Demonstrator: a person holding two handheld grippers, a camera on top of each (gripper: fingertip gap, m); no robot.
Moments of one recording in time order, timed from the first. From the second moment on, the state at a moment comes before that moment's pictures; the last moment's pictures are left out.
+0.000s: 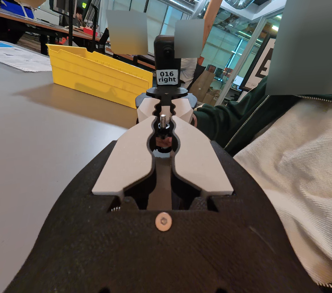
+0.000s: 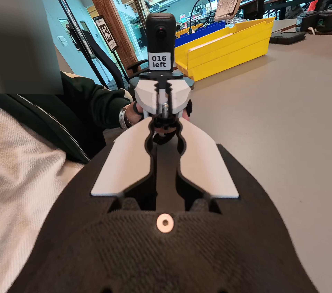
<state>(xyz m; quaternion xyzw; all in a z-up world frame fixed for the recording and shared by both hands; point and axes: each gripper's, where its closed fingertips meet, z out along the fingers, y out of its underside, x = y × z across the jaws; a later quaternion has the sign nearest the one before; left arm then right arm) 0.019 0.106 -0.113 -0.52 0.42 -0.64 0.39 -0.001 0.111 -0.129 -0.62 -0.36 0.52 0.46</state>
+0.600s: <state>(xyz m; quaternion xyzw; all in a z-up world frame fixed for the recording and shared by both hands) 0.017 0.108 -0.114 -0.52 0.45 -0.60 0.42 0.003 0.125 -0.126 -0.62 -0.34 0.49 0.51</state>
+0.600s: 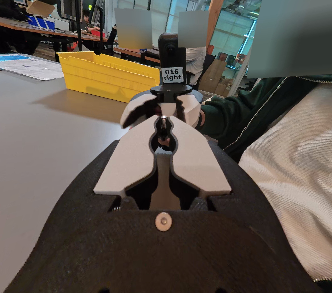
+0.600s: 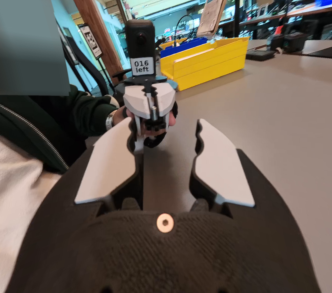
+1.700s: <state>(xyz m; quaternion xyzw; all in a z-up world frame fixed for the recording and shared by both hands) 0.013 0.112 -0.116 -0.51 0.43 -0.63 0.39 0.011 0.120 -0.115 -0.59 -0.34 0.51 0.52</state>
